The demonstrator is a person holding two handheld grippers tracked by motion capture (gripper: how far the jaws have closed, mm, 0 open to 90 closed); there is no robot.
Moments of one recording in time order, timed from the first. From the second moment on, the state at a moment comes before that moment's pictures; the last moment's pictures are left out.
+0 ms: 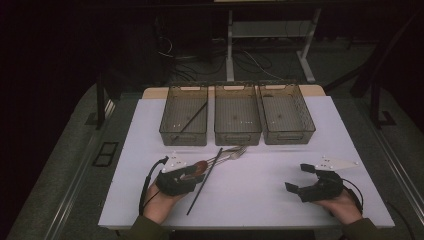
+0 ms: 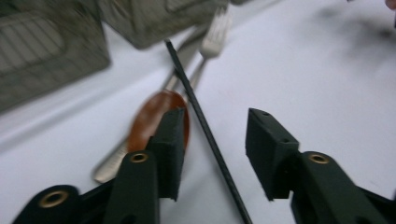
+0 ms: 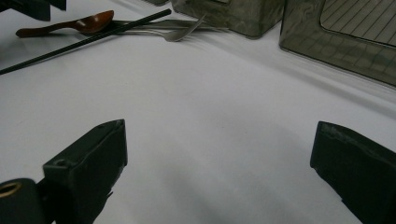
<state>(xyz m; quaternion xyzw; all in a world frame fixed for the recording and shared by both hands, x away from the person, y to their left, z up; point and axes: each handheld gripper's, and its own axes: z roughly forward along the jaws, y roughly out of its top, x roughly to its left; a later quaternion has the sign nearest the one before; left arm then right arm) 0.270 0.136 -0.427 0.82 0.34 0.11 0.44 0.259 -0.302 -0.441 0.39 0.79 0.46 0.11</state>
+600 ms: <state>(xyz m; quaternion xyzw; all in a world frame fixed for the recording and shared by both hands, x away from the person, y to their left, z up) 0.276 0.121 -0.447 0.85 0.34 0.07 0.40 0.260 -0.301 -0.442 0.39 0.79 0.46 0.11</state>
